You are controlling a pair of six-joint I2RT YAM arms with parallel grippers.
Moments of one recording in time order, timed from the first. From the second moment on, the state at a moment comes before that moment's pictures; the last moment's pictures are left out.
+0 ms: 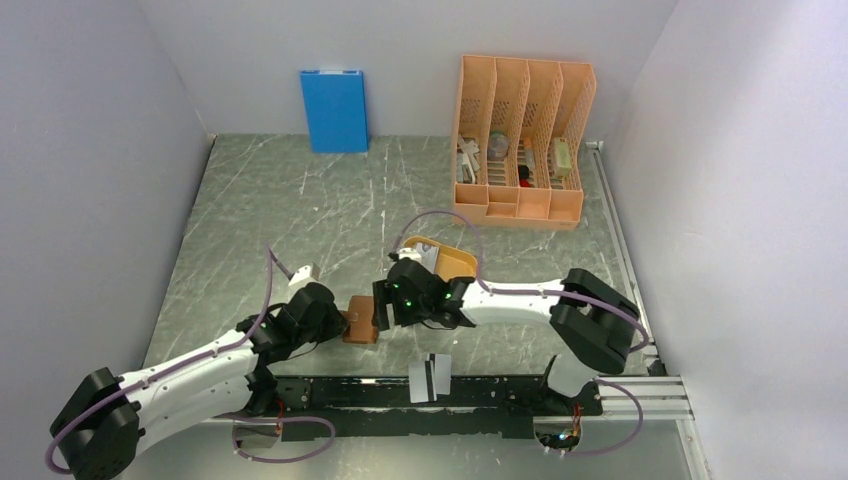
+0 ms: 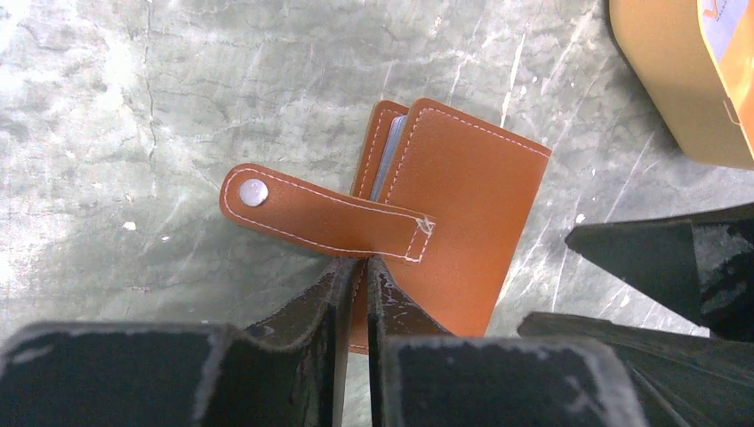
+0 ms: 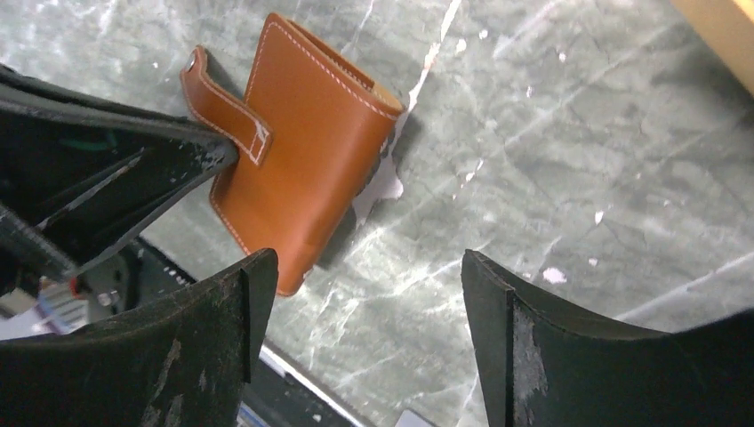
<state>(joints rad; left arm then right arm) -0.80 0.83 0.27 -0.28 -0.24 -1.07 1.09 1.63 0.87 -0.10 0.06 0.71</state>
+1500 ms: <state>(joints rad) -0.80 0.92 0.25 -0.22 -0.30 -1.15 1.03 1.86 0.70 0.56 -0.26 1.24</state>
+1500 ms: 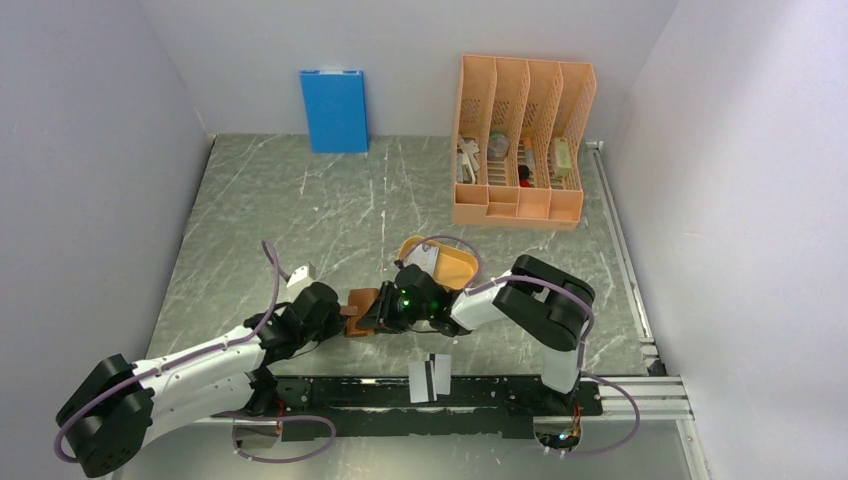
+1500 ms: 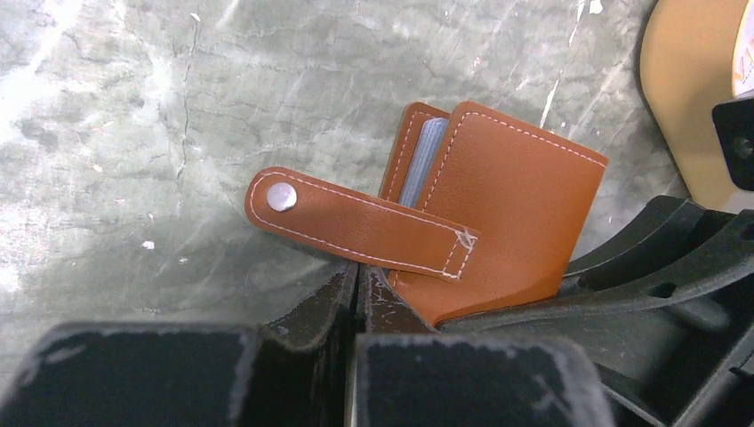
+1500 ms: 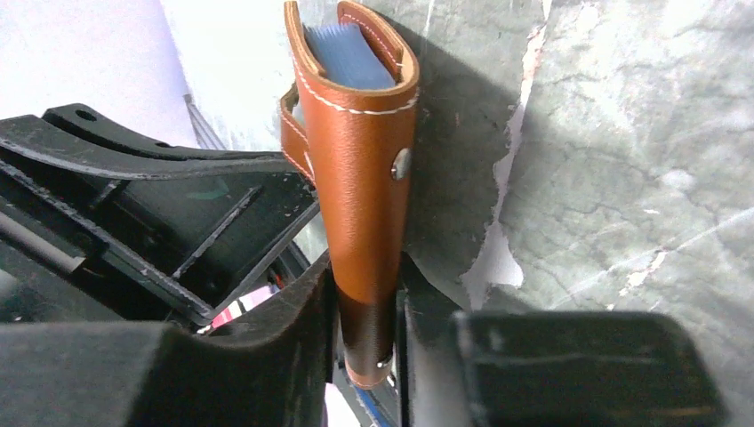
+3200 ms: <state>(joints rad) -0.80 0.97 1.44 -0.73 -0.02 -0.96 1.33 1.25 0.63 1.21 0.72 -1.75</state>
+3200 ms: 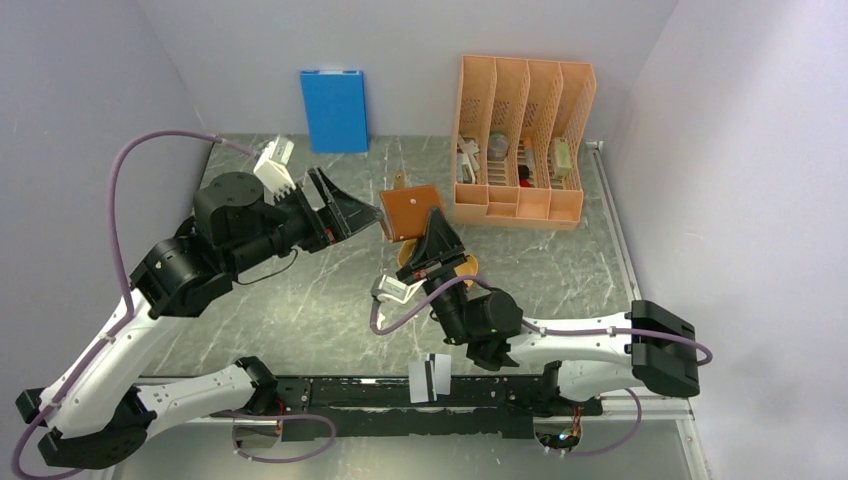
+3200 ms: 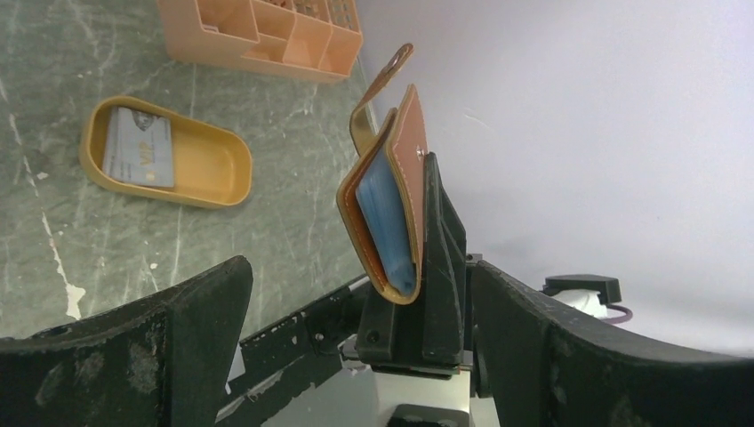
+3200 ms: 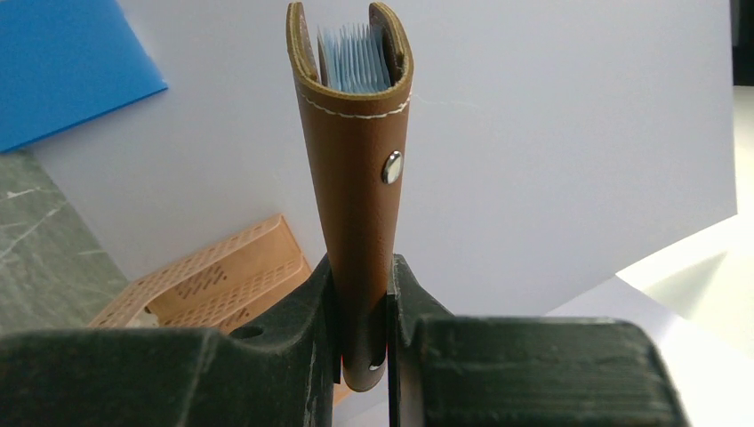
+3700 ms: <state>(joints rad) -0.80 1.05 1.38 -0.62 0.09 -1.00 1.35 1.35 0.67 1.28 0.72 -1.84</state>
